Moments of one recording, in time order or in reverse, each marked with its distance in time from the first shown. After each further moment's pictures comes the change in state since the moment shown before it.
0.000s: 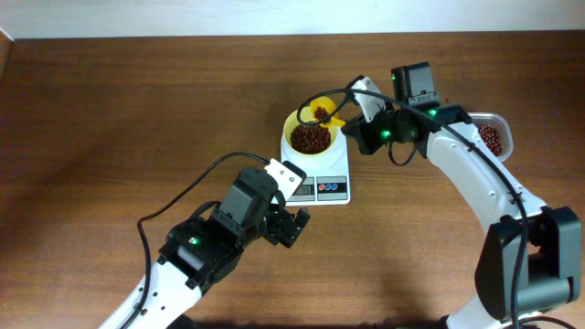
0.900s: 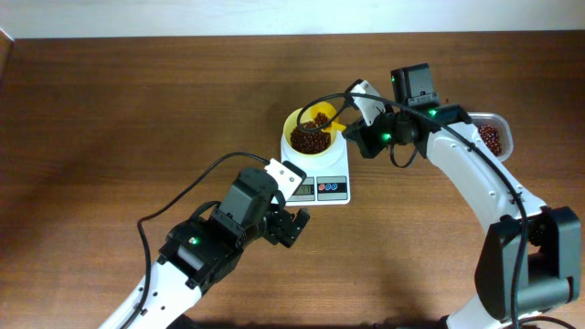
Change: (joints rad) left arm 0.000 0.000 0.000 0.000 0.000 0.000; right arm 0.000 0.000 0.000 -0.042 0.003 -0.047
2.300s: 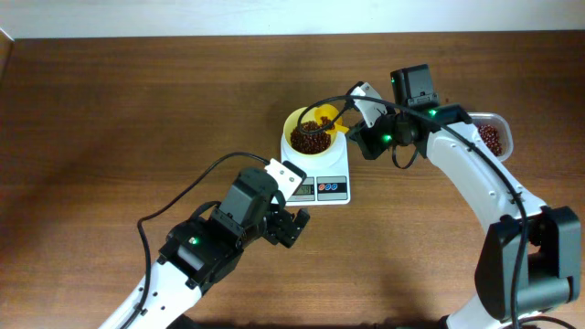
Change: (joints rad) left arm 0.000 0.000 0.000 0.000 0.000 0.000; right arm 0.000 0.001 0.000 -0.022 0.044 -0.015
